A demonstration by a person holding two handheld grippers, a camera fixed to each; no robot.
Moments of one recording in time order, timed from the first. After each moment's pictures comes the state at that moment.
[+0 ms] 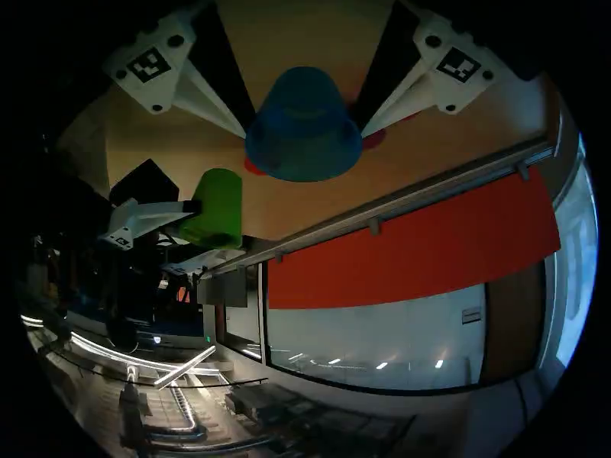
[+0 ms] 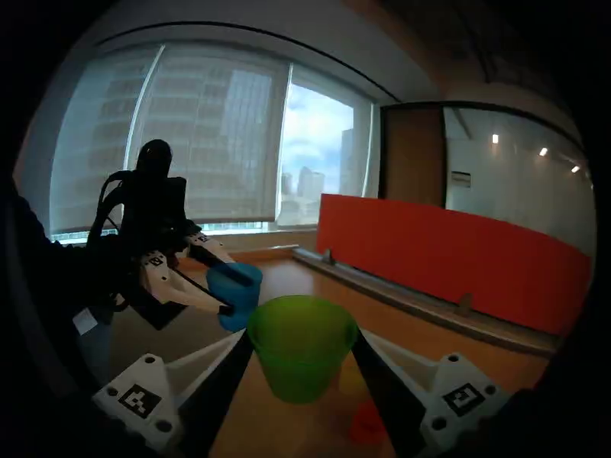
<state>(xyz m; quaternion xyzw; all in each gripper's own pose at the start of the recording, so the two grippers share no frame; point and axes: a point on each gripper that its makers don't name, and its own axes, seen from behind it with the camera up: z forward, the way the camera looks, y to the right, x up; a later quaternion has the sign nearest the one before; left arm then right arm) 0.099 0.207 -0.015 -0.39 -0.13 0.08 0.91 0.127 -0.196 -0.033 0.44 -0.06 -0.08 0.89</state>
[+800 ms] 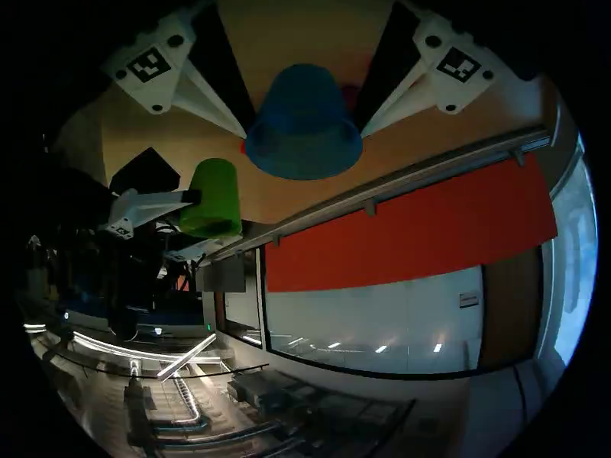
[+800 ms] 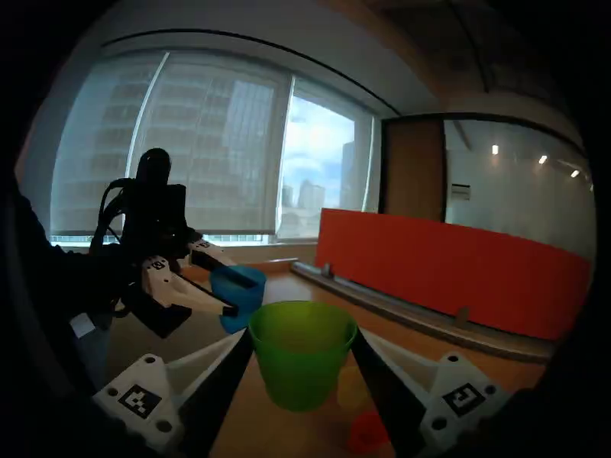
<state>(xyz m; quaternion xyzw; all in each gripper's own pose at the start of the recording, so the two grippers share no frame) 0.120 0.205 -0.008 -0.39 -0.09 0.08 0.91 0.137 -0.201 -0.033 0.44 -0.04 -0.07 0.89</state>
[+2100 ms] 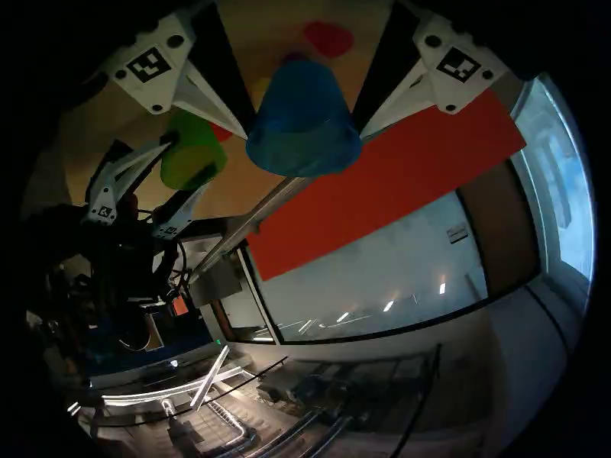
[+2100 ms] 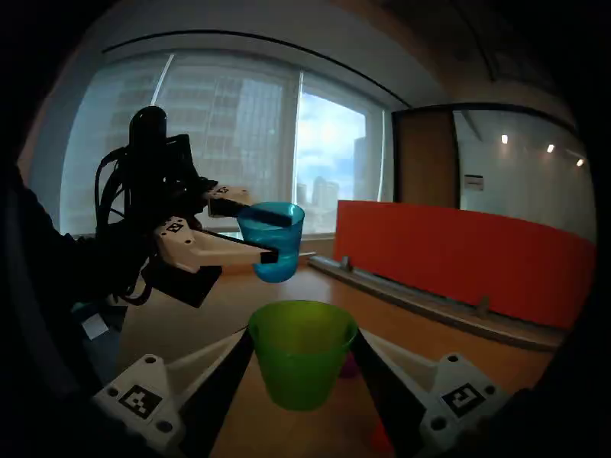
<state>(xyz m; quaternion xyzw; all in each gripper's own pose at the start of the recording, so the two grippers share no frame) 0.185 0.219 0.007 -0.35 0.01 0.21 0.91 0.110 -0.223 -0.043 0.48 -0.05 -0.06 0.88</state>
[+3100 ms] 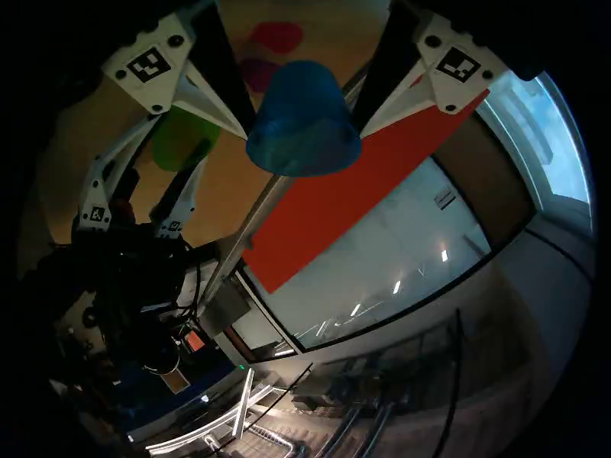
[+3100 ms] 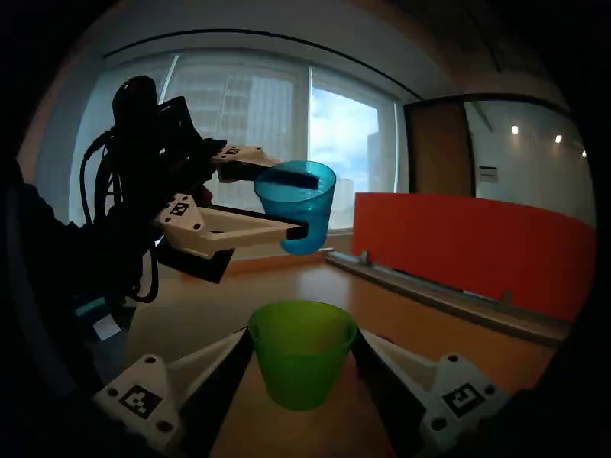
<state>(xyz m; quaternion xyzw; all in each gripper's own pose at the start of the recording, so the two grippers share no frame) 0.205 0.220 0.014 -0.32 0.05 0.33 0.89 0.090 -0.261 -0.038 0.51 -0.07 -0.05 0.86</state>
